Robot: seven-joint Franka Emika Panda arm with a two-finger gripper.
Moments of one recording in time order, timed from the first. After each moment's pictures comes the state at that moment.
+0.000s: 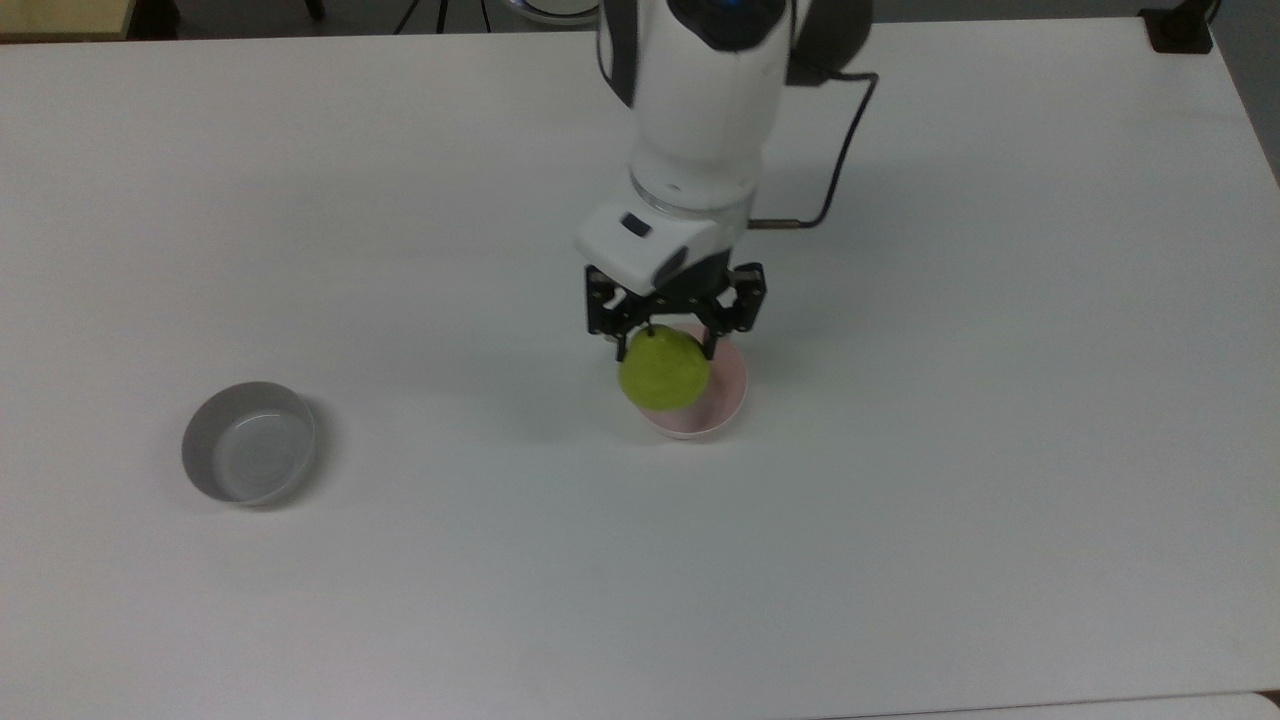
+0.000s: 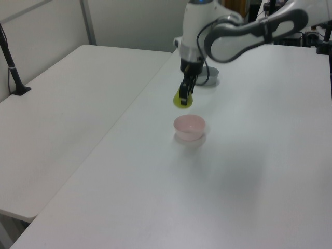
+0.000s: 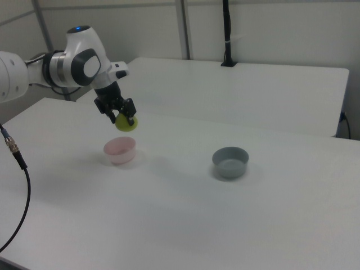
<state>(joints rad) 0.41 0.47 -0.25 -1.46 0.03 2.09 0.11</state>
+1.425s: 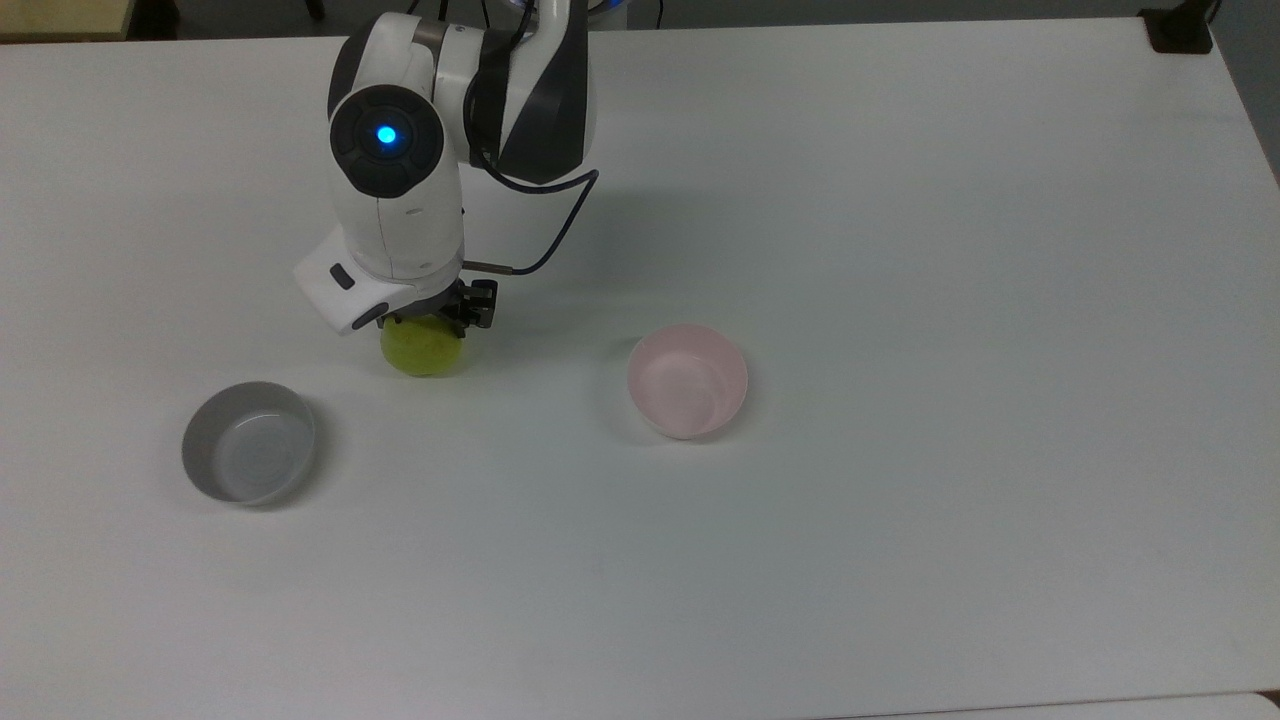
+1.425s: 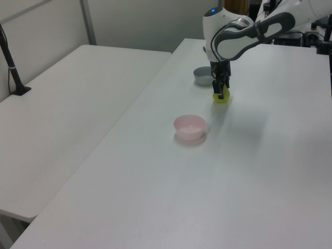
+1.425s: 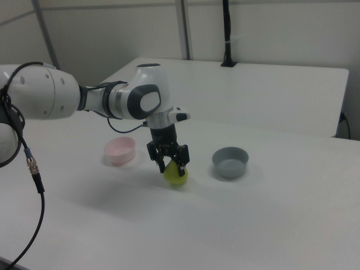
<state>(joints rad) 0.12 0.53 -0.26 -1.58 -0.05 1.99 -0.05</state>
